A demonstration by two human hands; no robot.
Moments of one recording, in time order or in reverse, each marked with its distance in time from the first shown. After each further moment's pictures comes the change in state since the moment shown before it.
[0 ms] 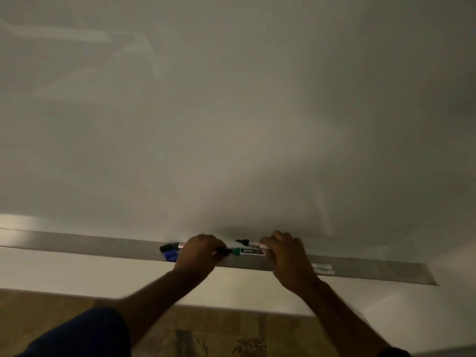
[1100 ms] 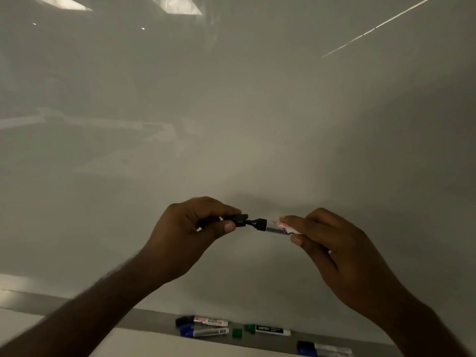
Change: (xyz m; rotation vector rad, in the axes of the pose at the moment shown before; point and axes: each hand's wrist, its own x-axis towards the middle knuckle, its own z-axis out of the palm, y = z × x) left_hand -0.061 0.104 -0.292 -0.507 0.471 0.343; right_hand -0.006 -0.143 -0.260 0.063 0.422 -0.401
